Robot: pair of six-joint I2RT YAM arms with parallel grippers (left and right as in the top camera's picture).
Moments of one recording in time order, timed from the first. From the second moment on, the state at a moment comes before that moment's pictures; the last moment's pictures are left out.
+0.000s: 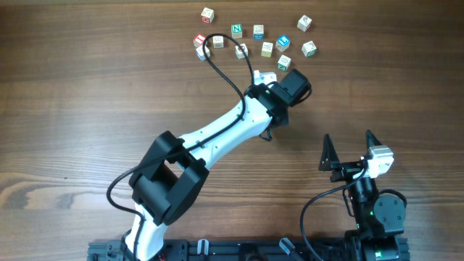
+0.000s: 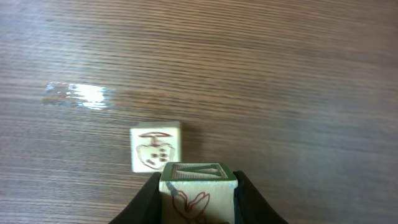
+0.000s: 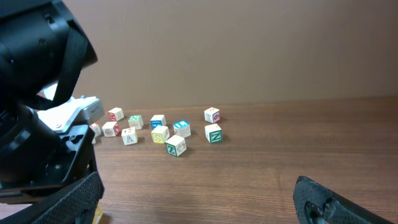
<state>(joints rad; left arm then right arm) -0.81 2.06 1.61 -0.82 -0.26 -0.87 0.09 0.01 0.01 0.00 -0.04 0.11</state>
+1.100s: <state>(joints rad) -0.75 2.10 1.58 -0.80 -0.24 -0.87 0.09 0.01 0.01 0.00 -0.04 0.11</state>
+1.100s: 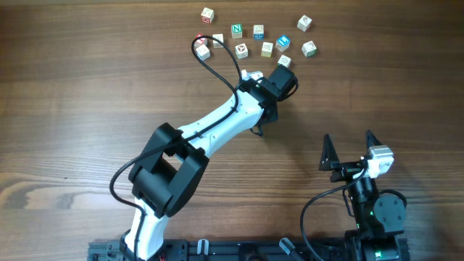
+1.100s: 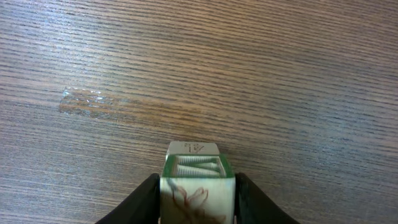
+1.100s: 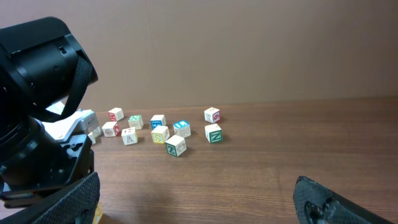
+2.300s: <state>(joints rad) -0.75 2.14 1.58 -0.81 -0.23 -0.86 0.09 0.01 0.01 0.00 -0.04 0.11</state>
